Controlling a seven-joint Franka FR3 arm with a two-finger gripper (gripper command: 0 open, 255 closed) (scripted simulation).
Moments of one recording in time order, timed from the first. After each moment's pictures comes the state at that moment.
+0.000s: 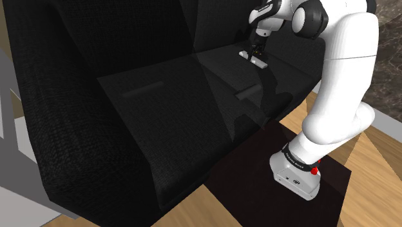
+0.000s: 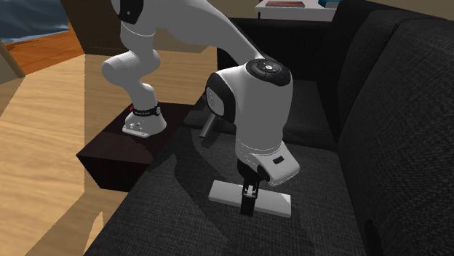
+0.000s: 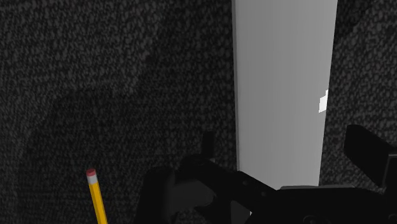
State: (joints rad) arm -0.36 0.57 -0.41 -1.57 0.23 2.10 -0.73
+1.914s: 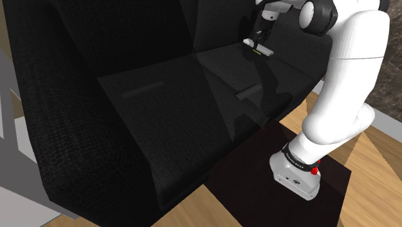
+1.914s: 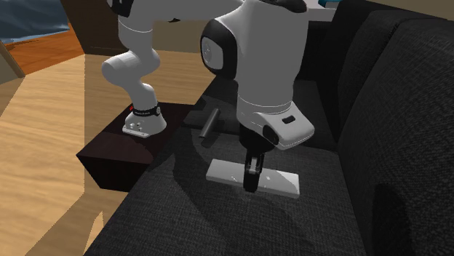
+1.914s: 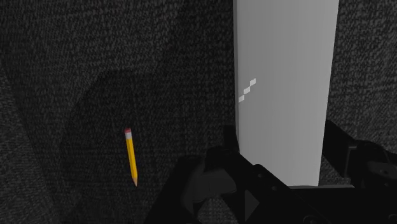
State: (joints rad) arm -0.36 0.50 -0.43 -1.45 0.19 1.91 -0.71
